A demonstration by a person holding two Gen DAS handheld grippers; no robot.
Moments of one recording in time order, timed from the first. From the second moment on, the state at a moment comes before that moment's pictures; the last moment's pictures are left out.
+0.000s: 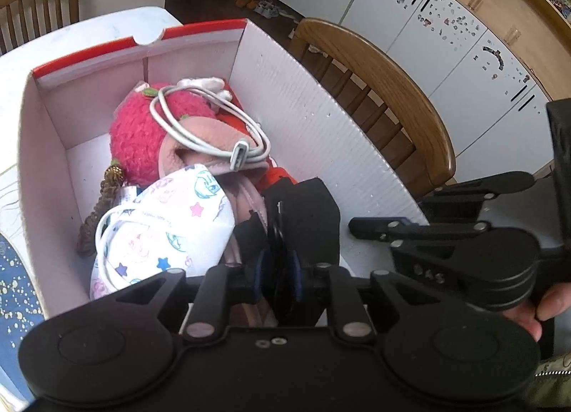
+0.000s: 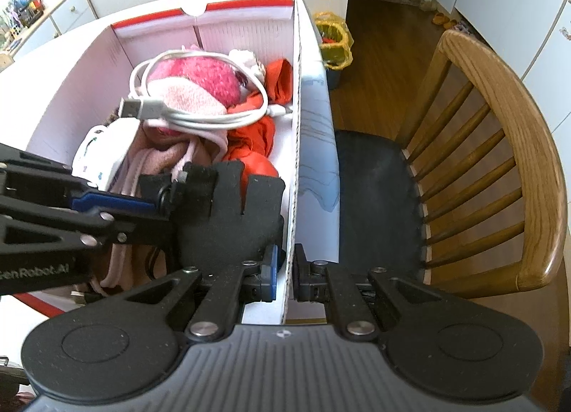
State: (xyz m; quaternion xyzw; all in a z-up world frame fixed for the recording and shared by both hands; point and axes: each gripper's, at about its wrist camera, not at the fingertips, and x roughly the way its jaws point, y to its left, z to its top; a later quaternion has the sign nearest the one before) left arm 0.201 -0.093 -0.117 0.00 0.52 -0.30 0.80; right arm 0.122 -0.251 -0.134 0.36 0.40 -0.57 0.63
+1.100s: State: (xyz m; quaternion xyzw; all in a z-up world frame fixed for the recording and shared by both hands) left arm 0.116 -0.025 -0.017 -0.04 0.36 -0.14 0.92; right arm 0.092 -0.162 -0.018 0.23 0.27 -0.53 0.77
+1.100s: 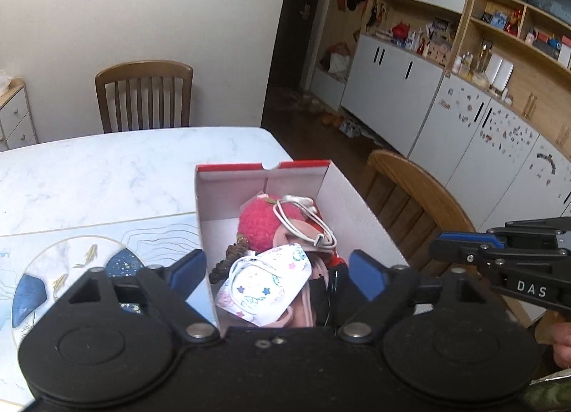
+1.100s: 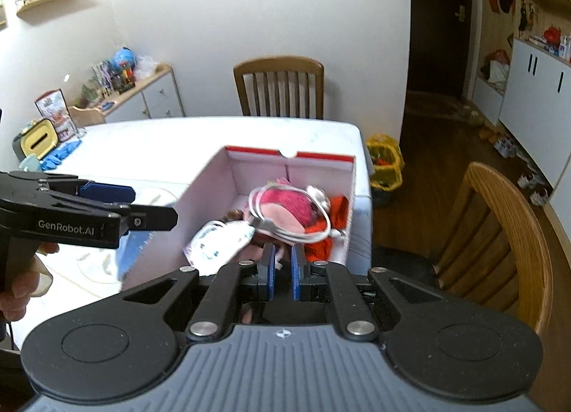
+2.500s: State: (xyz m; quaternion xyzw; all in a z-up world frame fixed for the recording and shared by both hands) left arm 0.077 0.007 -0.019 -0.02 0.33 -0.25 0.91; right arm 0.147 -0.077 -0.015 0.22 0.20 -0.65 0.70
